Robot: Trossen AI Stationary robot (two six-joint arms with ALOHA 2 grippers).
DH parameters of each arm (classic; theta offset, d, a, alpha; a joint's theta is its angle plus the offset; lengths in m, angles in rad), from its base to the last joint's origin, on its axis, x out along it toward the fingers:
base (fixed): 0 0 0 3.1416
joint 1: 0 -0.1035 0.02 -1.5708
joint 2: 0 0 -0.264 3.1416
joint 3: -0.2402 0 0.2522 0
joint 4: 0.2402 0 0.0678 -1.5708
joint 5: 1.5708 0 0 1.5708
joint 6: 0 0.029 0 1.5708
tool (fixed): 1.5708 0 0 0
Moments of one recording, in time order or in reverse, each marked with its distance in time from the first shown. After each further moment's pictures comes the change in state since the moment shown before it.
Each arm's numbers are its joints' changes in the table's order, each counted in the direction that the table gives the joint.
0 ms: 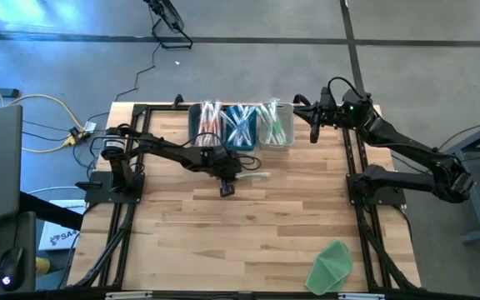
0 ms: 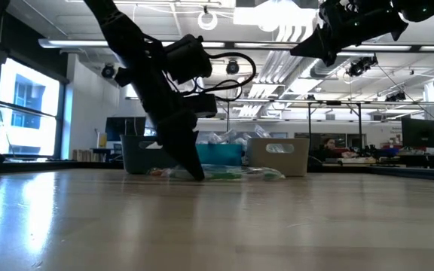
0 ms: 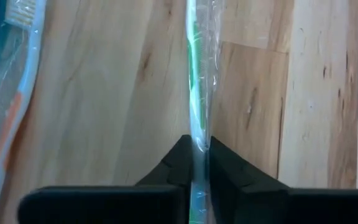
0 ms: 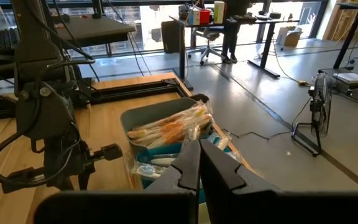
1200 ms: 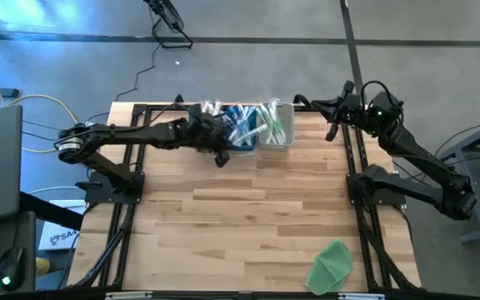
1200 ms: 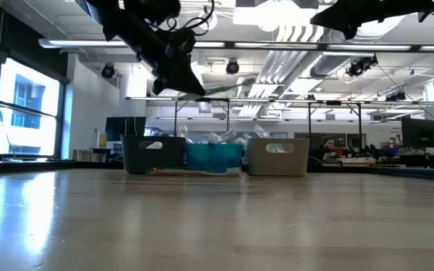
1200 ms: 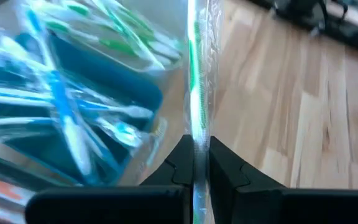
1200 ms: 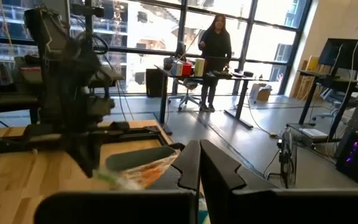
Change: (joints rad) left arm -0.177 0.413 0.003 0.041 0.021 -0.154; right arm 0.057 0.224 0.000 -0.007 -0.004 -0.025
